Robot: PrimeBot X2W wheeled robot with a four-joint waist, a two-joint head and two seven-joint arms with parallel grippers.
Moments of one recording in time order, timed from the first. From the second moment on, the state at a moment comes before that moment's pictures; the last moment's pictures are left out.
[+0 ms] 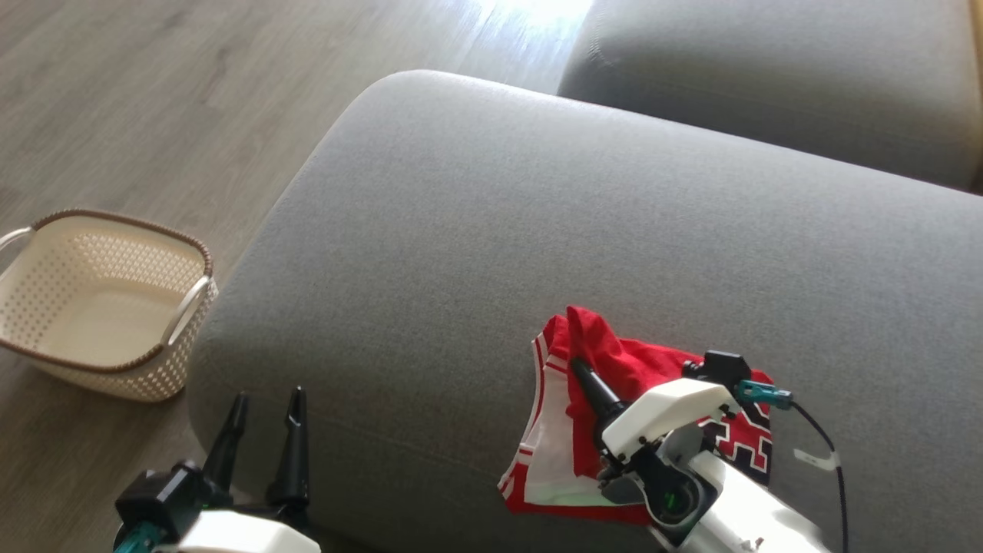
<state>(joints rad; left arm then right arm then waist) 0.16 0.05 -0.08 0.12 -0.29 -0.12 -0.25 -0.43 -0.06 0.73 0.79 1.51 0.13 -0.18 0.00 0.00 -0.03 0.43</state>
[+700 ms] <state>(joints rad) 0.16 0.05 -0.07 0.07 -0.30 -0.12 -0.25 -0.69 -0.08 0.86 0.92 1.60 0.13 -0.25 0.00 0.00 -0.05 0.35</state>
